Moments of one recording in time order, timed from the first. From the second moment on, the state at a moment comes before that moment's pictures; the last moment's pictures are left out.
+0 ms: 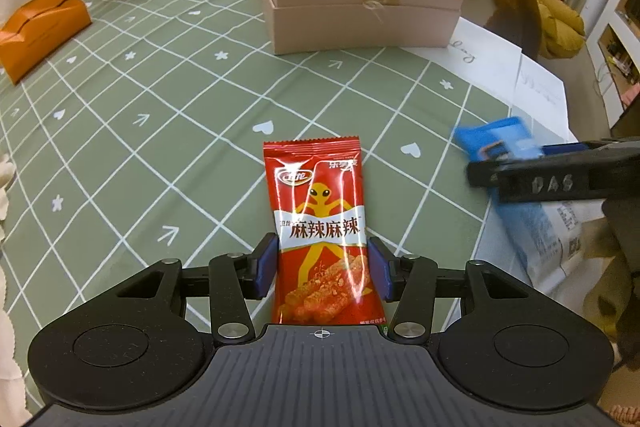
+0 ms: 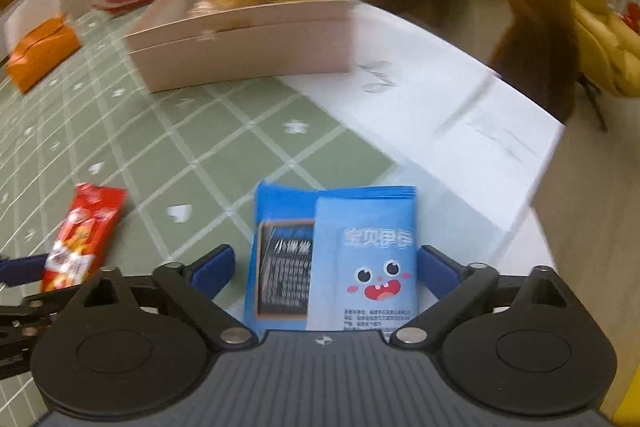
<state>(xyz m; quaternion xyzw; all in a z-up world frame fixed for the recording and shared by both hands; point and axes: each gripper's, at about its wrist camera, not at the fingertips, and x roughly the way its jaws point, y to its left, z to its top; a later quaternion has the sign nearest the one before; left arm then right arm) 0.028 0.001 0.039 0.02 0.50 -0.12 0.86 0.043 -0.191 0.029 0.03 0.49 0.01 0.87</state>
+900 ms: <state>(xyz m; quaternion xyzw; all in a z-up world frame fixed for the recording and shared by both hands) 0.021 0.009 0.082 -0.03 0.43 -0.12 0.90 -0.004 -0.185 0.073 0.01 0.45 0.08 0.89</state>
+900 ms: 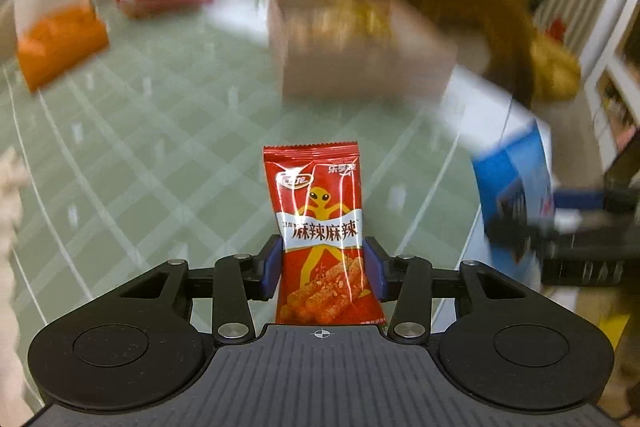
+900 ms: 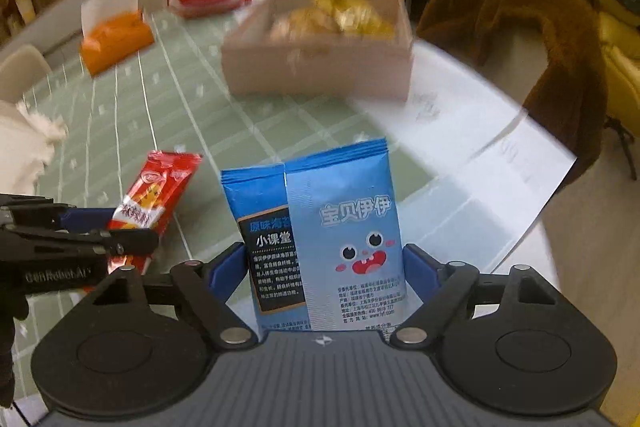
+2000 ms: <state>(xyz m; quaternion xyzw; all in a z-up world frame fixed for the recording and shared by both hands) 0.111 0.006 0.050 -0.18 0.50 -0.18 0.83 0.072 -0.230 0.042 0.08 0.47 0.00 0.88</state>
